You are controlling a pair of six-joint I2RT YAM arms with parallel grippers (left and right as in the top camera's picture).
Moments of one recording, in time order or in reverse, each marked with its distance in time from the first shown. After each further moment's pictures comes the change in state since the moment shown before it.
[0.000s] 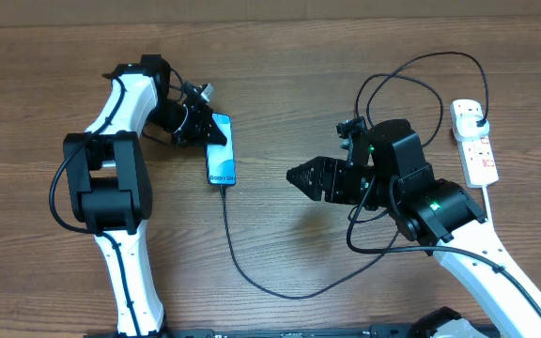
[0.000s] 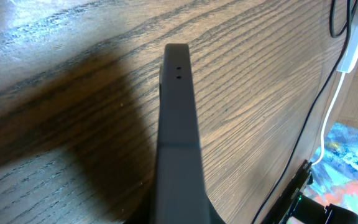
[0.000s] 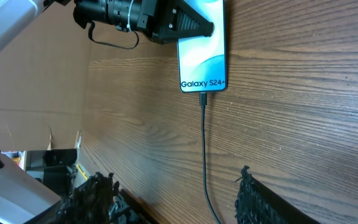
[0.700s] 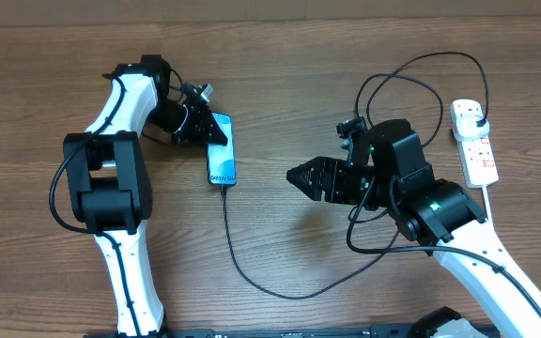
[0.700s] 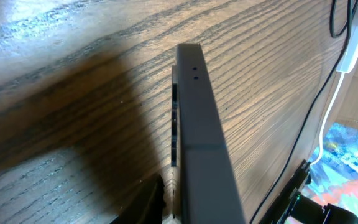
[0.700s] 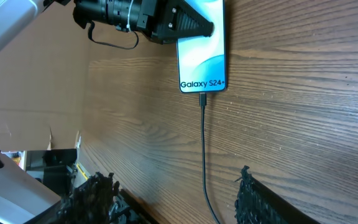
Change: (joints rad) left arm 0.000 0.000 0.000 -0.007 0.000 -0.006; right arm 0.000 0.000 0.000 -0.001 -0.001 0.000
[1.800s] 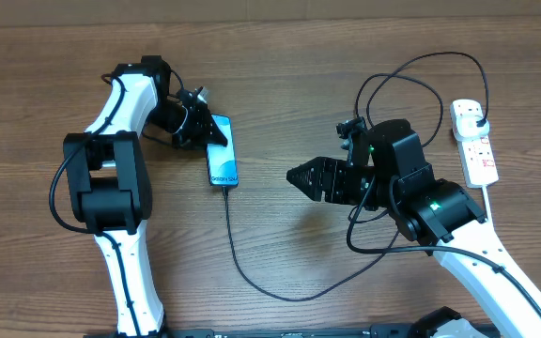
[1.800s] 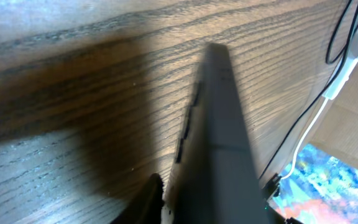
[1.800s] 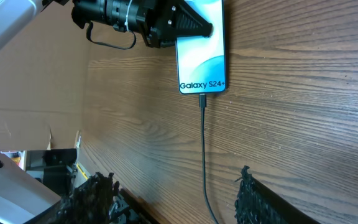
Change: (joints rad) left arm 0.000 0.000 0.000 -0.023 0.000 -0.191; right arm 0.000 0.000 0.000 -0.003 0.000 0.000
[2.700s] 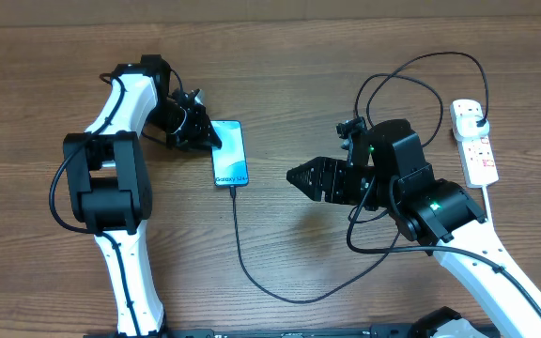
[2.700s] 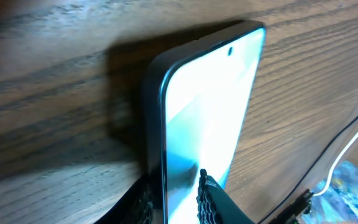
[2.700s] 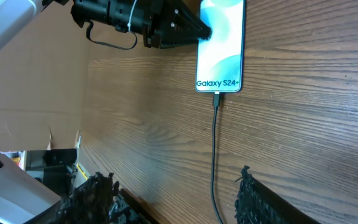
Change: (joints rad) left arm 0.000 0.000 0.000 0.019 -0.136 -0.014; right arm 0.000 0.000 0.000 0.000 0.000 0.000
